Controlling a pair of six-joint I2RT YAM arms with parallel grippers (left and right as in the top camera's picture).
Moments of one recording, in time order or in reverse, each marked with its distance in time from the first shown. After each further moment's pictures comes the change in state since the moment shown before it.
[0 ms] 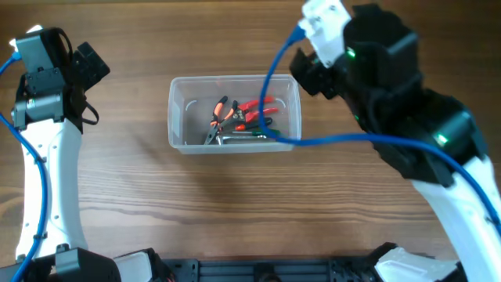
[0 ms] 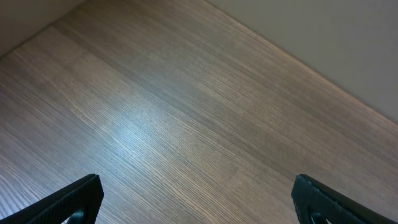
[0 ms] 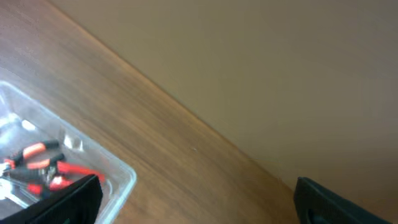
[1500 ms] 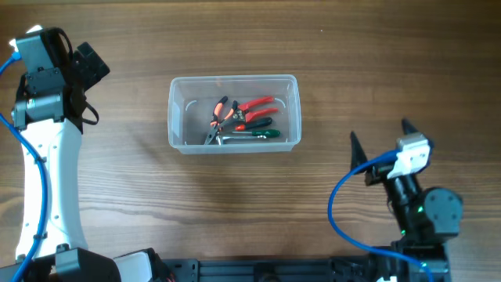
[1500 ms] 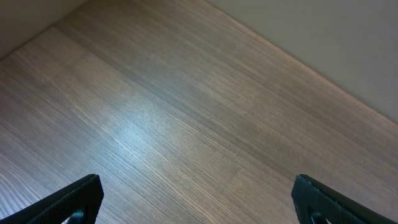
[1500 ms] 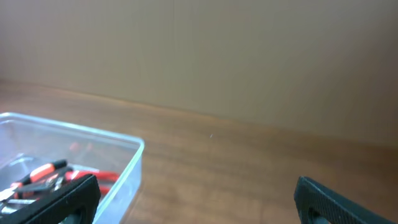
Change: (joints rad) left arm 0.000 0.000 0.000 0.000 -0.004 0.000; right arm -0.612 -1.085 -1.537 0.892 -0.626 0.303
